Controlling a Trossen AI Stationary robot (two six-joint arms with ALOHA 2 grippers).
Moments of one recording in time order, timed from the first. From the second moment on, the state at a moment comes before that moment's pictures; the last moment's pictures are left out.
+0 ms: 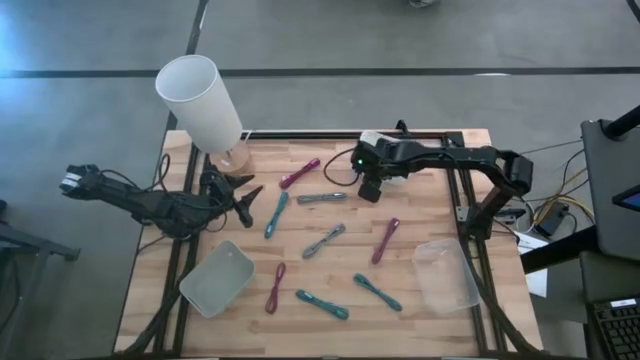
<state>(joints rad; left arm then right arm) -0.27 0.65 0.45 -0.02 -0.94 -0.14 -0.33 1.66 1.20 -0.76 0.29 -0.01</state>
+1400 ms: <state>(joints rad) -0.27 0.66 0.45 -0.01 -0.94 -0.13 -0.24 2.05 1.25 -0.29 0.04 -0.06</state>
